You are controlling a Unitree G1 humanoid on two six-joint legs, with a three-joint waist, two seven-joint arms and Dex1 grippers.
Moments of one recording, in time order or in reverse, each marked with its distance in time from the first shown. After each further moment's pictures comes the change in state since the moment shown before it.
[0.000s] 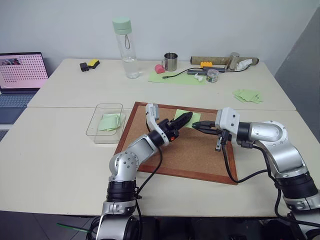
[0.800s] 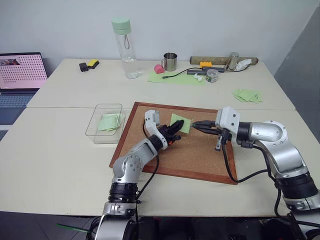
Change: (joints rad) left arm 0.021 0.006 -0.039 0.116 0.192 -0.170 -0.004; right arm -0.001 0.001 -0.032 -0.022 0.043 0.059 -0.019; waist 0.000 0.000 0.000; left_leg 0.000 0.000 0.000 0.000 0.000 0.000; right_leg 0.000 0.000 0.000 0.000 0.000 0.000
